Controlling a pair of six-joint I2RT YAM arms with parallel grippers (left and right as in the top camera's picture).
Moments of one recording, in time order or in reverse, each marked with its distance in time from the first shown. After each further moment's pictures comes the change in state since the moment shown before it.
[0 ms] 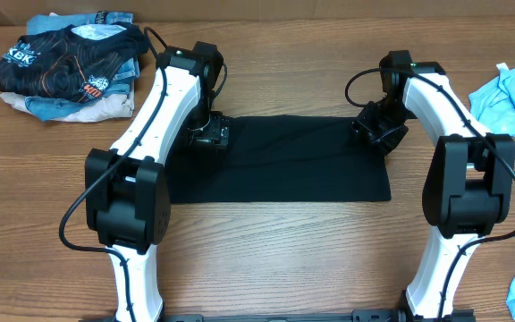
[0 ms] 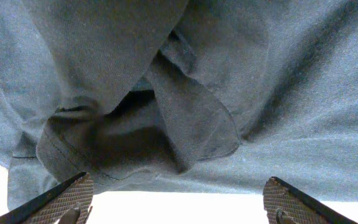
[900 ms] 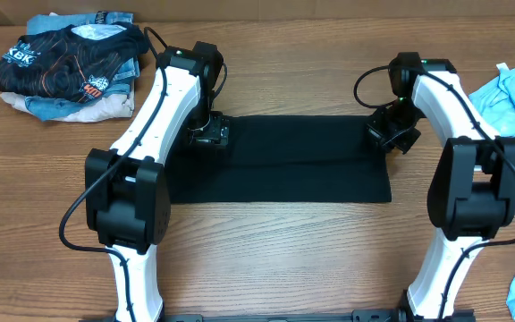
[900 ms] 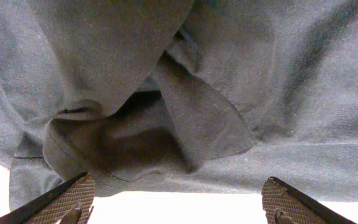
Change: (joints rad) left arm 0.000 0.000 0.000 0.000 0.000 0.001; right arm -0.033 -0.024 0.021 -0.151 0.061 -0.001
